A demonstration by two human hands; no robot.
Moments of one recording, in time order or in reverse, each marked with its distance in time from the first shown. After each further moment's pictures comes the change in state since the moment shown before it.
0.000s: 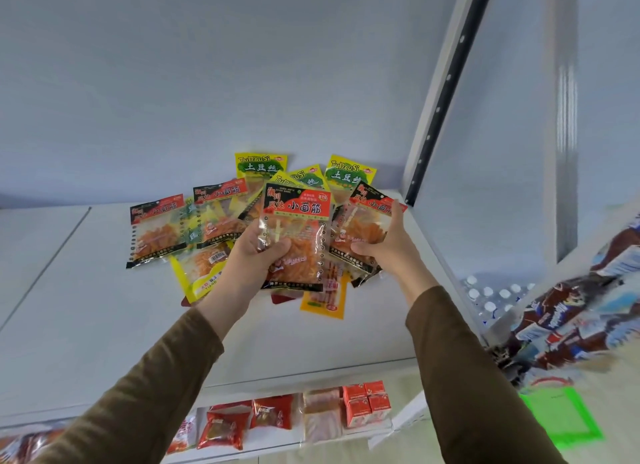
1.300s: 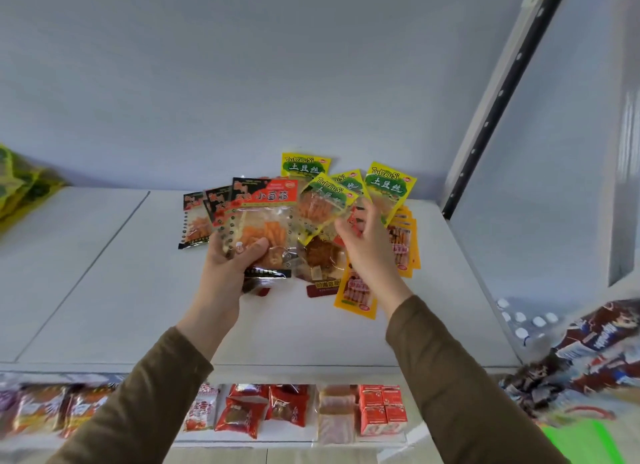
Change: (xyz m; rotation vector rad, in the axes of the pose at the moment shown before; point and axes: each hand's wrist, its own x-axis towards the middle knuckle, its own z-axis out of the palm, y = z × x) left_hand -0.047 -0.001 -0.065 -0.325 0.349 -0.017; right_hand -0.047 -0.070 0.070 0.091 -0.003 -0.300
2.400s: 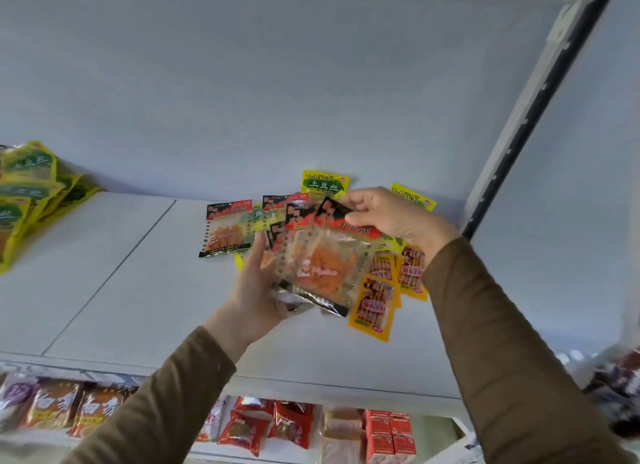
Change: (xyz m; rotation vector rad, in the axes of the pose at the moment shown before) left_hand -0.001 0.000 0.010 -0.239 -0.268 -0.401; right_hand 0.074 -0.065 -0.045 -0.127 -0.643 -0.152
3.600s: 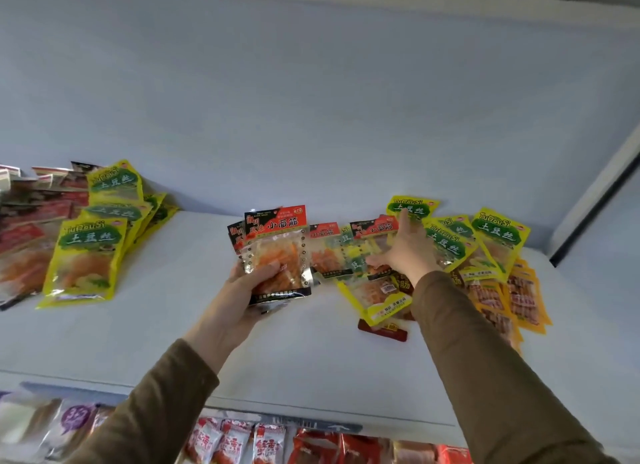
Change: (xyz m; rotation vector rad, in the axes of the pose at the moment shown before) left_hand -0.039 0.133 -0.174 0.158 0.144 0.244; right_hand 0.122 -0.020 0.143 -0.644 0.392 0.477
